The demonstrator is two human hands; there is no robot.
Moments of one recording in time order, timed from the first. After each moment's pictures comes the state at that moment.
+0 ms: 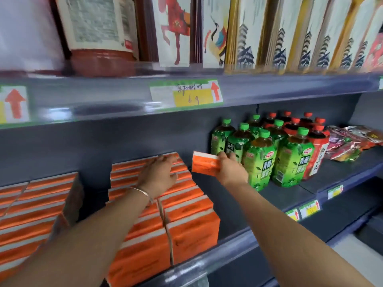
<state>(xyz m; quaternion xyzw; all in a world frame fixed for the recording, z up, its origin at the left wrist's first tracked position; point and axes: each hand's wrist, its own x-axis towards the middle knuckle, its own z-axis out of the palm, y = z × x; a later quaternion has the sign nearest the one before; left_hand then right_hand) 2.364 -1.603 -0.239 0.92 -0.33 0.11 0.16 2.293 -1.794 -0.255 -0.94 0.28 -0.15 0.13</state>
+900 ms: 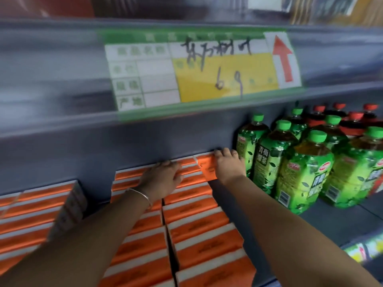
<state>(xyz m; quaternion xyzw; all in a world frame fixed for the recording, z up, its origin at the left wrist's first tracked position) 2.450 -1.613 -0.265 0.94 -0.31 0.06 0.08 2.425 -1.812 -0.293 -0.97 0.19 -0.14 0.04</state>
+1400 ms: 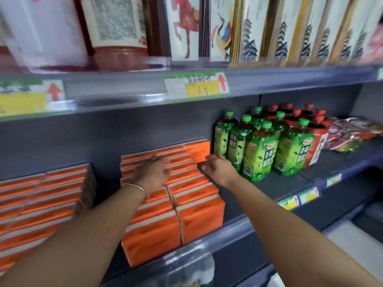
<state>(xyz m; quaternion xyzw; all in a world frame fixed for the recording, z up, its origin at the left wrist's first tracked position) 2.365 -1.567 -0.248 0.95 -0.28 0.05 0.15 2.291 -1.768 -0.270 -0.95 0.16 -0.08 0.24</state>
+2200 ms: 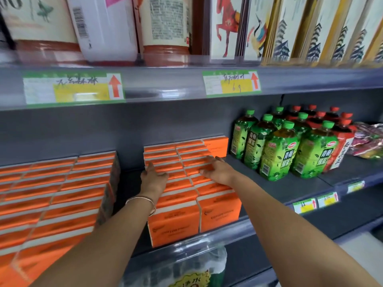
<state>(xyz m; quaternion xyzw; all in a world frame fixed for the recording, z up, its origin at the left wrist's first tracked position) 2.341 -1.518 -0.280 0.84 0.01 -0.09 0.53 2.305 -1.725 -0.272 -0.95 0.12 0.03 0.28</state>
